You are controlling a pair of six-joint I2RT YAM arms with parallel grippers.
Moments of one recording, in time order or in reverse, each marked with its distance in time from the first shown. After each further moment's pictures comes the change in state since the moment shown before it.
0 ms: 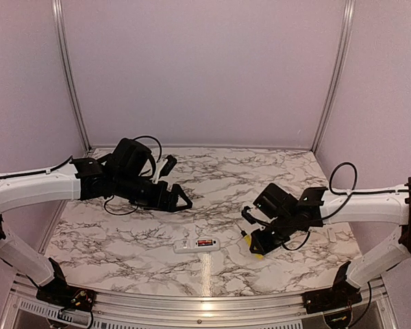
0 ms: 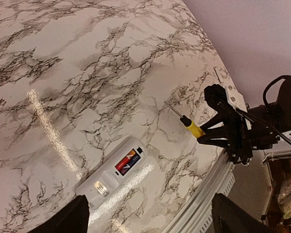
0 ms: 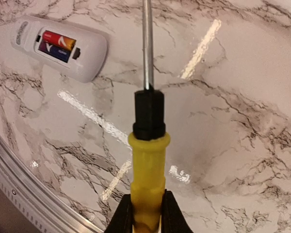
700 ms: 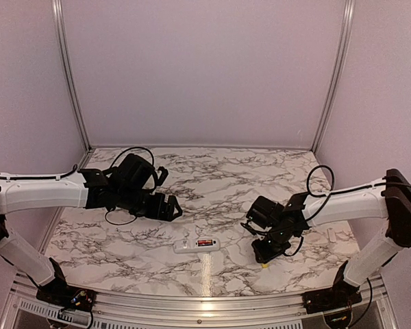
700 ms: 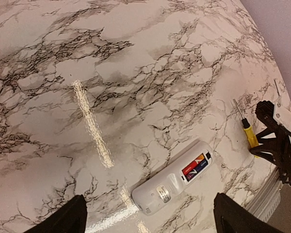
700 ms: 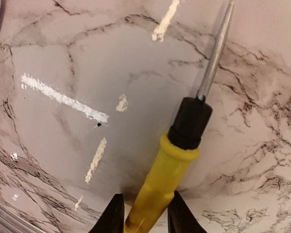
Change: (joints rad) left arm 0.000 0.035 -0.097 0.017 -0.226 -0.008; right arm -0.002 0.148 -0.011 -0.053 0.070 0.024
